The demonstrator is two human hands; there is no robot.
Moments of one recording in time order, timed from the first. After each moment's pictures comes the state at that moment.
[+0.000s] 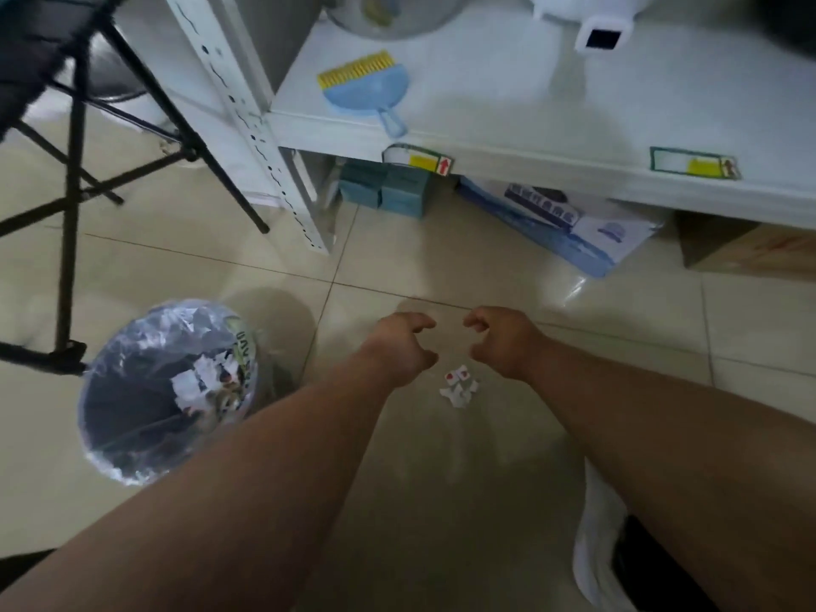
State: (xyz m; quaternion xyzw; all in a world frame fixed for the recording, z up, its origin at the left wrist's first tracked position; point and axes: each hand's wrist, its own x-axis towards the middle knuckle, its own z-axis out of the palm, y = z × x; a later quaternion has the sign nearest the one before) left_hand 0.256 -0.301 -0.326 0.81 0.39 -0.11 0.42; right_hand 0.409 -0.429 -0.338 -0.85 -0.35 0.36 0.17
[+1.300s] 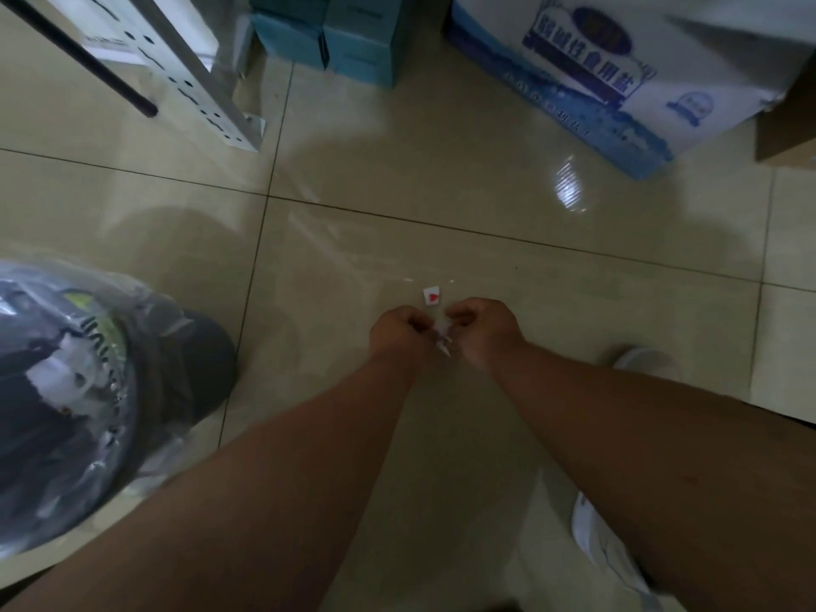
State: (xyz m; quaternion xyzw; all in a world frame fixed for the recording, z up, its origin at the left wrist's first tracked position) left_hand 0.278 -0.343 -0.503 0.62 0.57 -0.11 0.53; right_hand 0.383 -0.435 -0.504 -0.85 -0.08 0.43 0.28
